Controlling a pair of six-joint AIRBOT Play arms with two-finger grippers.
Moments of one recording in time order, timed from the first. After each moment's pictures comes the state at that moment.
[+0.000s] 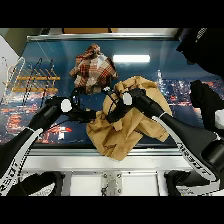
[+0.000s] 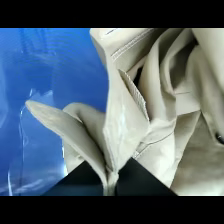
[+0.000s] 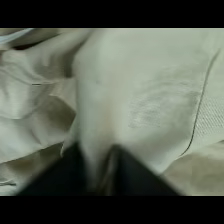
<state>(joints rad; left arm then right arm) -0.39 -1.27 0.96 1.32 -1.03 -1.84 0.63 -1.59 1.38 -1.27 1.10 1.42</state>
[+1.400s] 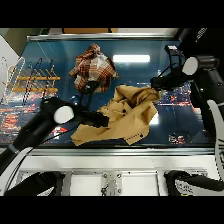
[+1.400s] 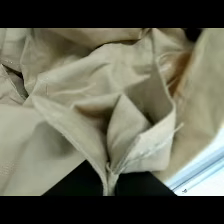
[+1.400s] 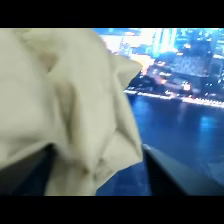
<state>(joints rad) -0.64 -1.12 1.09 1.31 -1.12 -1.82 0.14 -1.41 1.52 -1.48 1.25 1.64</state>
